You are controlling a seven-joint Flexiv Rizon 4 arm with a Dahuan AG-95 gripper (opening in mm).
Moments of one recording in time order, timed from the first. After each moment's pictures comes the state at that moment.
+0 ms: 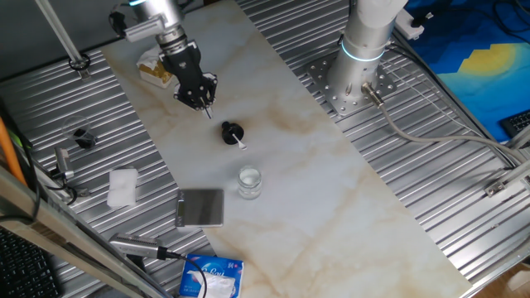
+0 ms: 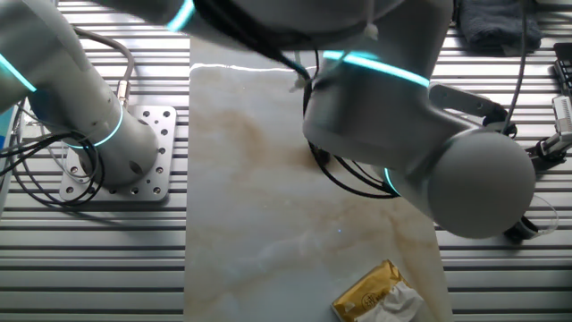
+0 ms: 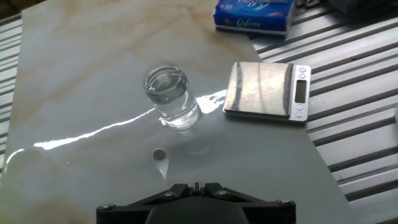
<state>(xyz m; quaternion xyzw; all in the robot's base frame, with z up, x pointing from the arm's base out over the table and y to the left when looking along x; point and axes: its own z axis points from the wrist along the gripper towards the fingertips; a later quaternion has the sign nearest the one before) 0.489 -0.002 0.127 -0.59 0.75 0.27 0.14</state>
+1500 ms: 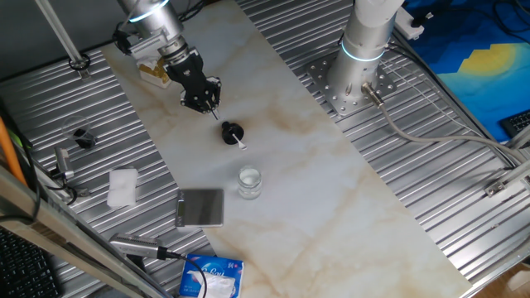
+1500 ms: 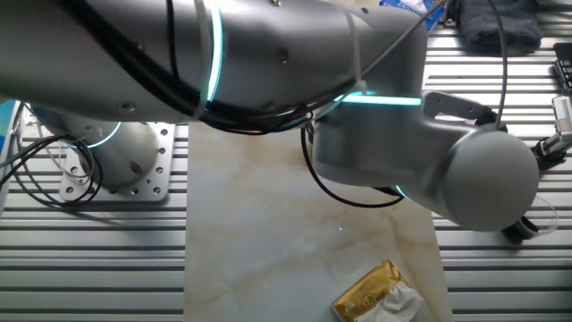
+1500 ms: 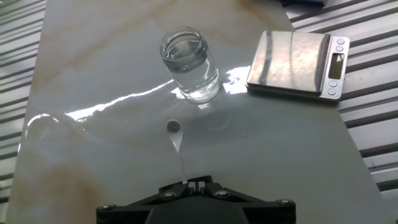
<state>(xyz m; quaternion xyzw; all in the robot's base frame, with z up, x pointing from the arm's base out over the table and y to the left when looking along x) 0.473 -0.011 0.099 -0.62 0.72 0.27 0.10</state>
